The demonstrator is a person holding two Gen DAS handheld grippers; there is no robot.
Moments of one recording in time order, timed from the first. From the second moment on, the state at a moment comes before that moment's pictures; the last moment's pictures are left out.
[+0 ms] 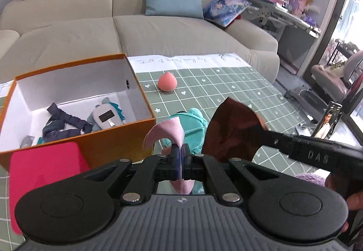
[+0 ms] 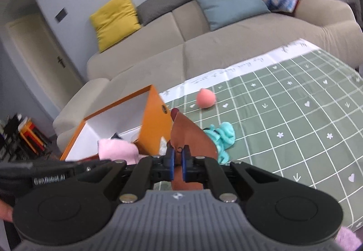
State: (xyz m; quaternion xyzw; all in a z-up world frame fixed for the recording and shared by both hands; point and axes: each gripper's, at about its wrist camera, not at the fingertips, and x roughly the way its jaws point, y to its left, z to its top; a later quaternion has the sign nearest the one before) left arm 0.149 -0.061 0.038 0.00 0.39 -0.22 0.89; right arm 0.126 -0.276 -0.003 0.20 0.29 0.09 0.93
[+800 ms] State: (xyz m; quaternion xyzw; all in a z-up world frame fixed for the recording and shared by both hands) left arm 0.096 0.013 0.088 0.00 0.33 -0.19 0.92; right arm 0.064 -0.174 0.066 0.07 0.26 0.18 0.95
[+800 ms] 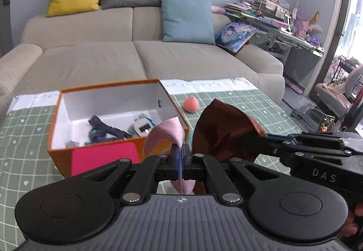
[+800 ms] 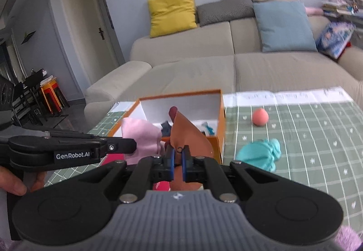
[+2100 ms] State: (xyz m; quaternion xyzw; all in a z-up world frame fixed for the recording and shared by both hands) left arm 0.268 0.087 0.016 0.03 0.42 -0.11 0.90; right arm 0.291 -0.061 0.010 -0.07 0.33 0.17 0.93
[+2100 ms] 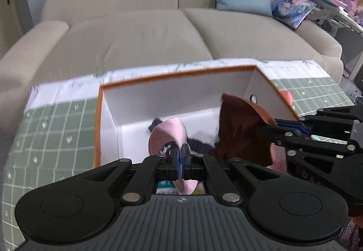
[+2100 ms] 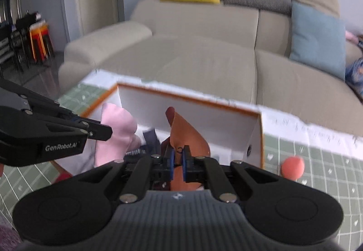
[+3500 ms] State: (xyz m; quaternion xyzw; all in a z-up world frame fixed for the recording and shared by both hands) left arm 0.109 -0.010 0.054 0.02 0.34 -0.22 0.91; right arm 0.137 -0.201 0.025 0.03 0.35 0.08 0.93
